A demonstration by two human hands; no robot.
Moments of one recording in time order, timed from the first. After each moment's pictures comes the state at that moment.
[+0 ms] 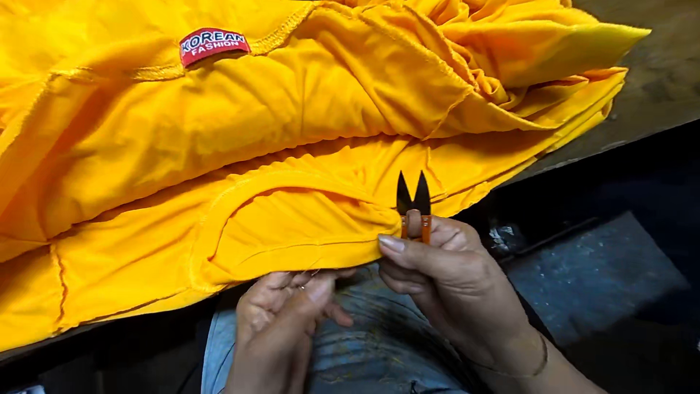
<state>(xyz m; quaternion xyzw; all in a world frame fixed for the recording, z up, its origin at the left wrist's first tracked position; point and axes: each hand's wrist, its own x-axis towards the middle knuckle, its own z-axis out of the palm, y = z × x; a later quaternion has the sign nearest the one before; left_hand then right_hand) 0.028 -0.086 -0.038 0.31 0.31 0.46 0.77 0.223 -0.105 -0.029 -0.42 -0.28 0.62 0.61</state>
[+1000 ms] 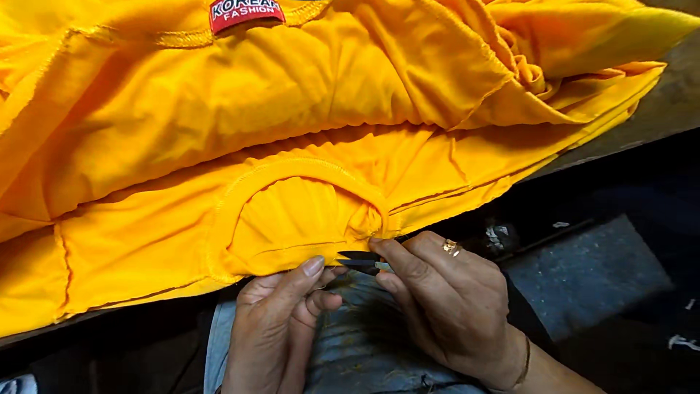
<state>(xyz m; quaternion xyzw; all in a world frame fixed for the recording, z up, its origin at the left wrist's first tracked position) 0.019 -0.083 -0.037 0.12 0.36 0.49 0.78 0.214 -0.121 -0.044 -0.54 -0.77 -0.02 0.33</state>
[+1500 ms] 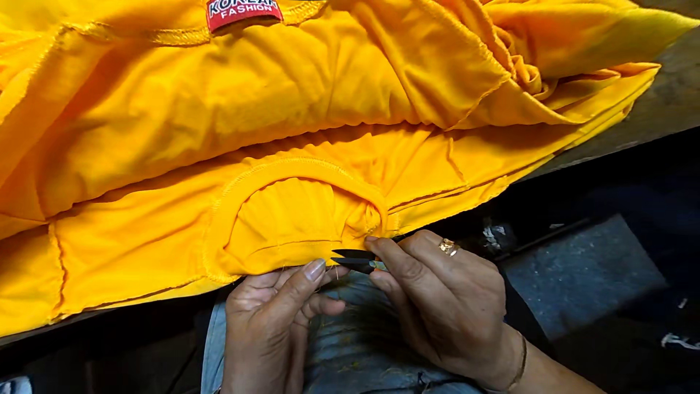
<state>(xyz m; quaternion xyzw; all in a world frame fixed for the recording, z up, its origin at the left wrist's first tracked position) 0.021 -0.086 -0.034 0.19 0.40 0.51 0.74 0.210 -0.119 -0.042 -0.54 -0.77 -0.03 0.33</state>
